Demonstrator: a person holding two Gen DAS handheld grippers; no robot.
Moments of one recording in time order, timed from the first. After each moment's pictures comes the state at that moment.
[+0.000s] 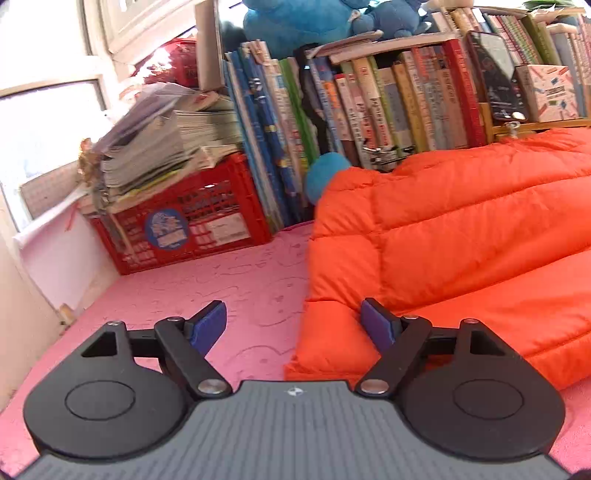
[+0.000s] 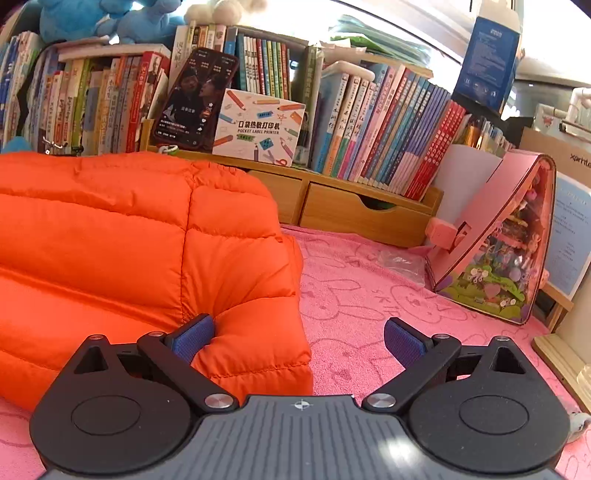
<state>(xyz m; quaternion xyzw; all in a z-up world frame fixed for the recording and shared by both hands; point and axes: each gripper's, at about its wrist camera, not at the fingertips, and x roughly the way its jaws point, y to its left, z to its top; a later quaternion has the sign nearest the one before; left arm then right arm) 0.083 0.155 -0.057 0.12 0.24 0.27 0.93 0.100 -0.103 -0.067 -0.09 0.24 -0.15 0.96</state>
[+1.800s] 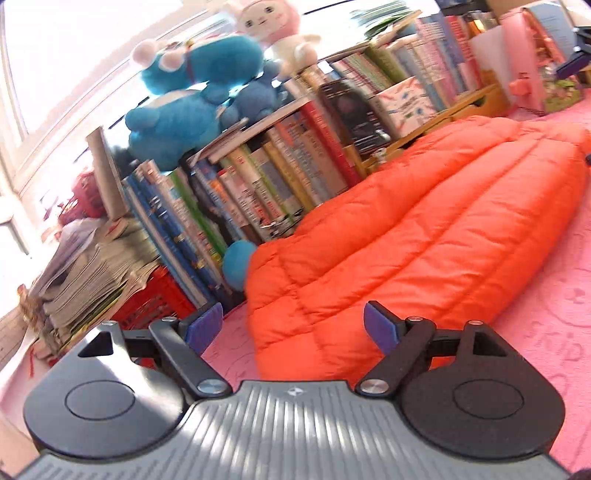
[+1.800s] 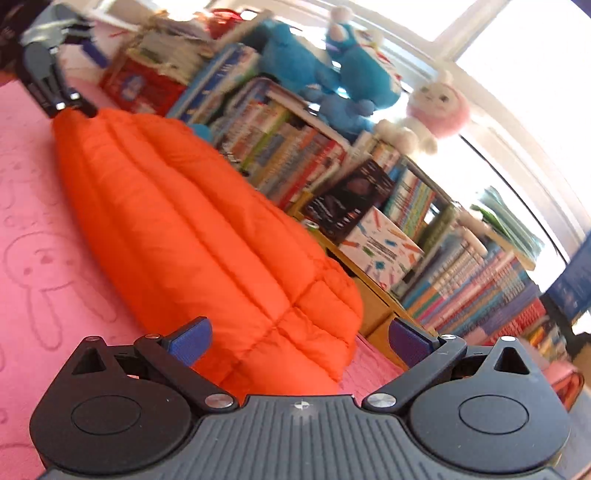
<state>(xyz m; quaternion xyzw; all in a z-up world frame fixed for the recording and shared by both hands) 0.037 0.120 -0.022 0.29 0.17 0.02 0.94 0.011 -0.074 -0.060 -0.39 0.11 0.13 0.90</state>
